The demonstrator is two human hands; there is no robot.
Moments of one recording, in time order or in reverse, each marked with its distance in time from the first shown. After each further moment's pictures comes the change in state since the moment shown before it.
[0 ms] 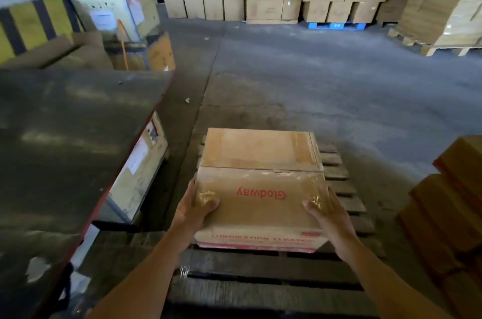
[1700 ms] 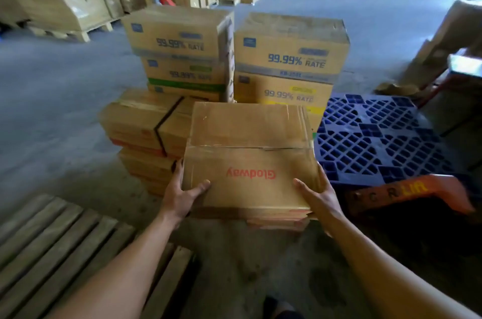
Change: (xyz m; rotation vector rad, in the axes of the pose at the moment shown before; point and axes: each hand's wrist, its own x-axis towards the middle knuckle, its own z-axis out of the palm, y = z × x) left_hand -0.220 -0.075 0.764 0.413 -1.115 0.199; right_hand -0.342 0.332 -0.574 0.519 1.157 0.398
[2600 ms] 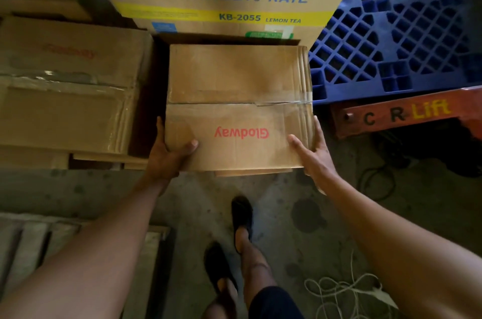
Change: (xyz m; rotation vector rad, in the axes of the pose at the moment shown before) left_hand 0.343 -0.120 0.209 0.132 -0.225 -0.434; right_hand 0.336 0.127 -0.033 -0.181 0.105 0.435
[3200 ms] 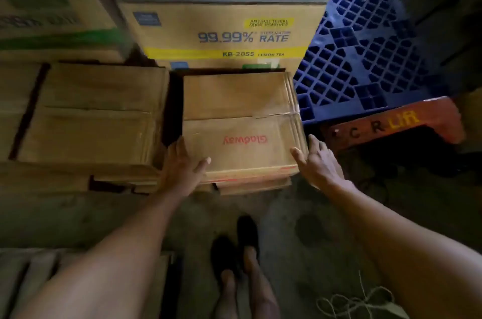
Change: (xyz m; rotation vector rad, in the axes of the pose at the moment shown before) left_hand -0.046 0.022 -0.014 0.832 0.123 0.390; right_hand -0.058 -0.025 -0.008 -0.724 0.192 -0.125
